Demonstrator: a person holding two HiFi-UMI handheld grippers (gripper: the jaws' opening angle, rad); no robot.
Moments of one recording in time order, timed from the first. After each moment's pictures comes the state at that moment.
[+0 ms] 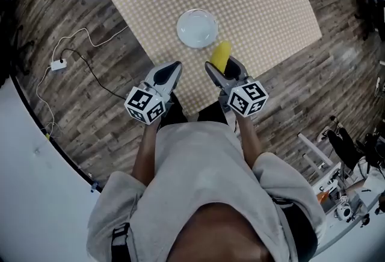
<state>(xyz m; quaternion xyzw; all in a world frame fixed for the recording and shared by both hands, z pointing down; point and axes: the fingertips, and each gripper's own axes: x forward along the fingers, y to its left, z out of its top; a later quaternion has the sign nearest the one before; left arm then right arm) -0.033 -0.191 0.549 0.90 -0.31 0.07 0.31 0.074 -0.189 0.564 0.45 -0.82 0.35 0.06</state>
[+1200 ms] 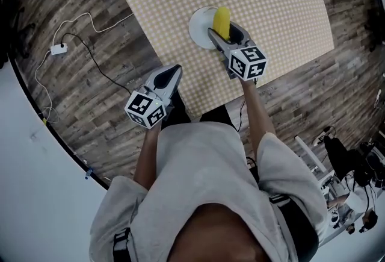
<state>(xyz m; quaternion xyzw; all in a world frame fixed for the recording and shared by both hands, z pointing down) -0.063 -0.188 0.584 0.86 -0.35 0.08 0.35 0.059 -0.305 0.634 0.42 -0.84 0.30 0.15</state>
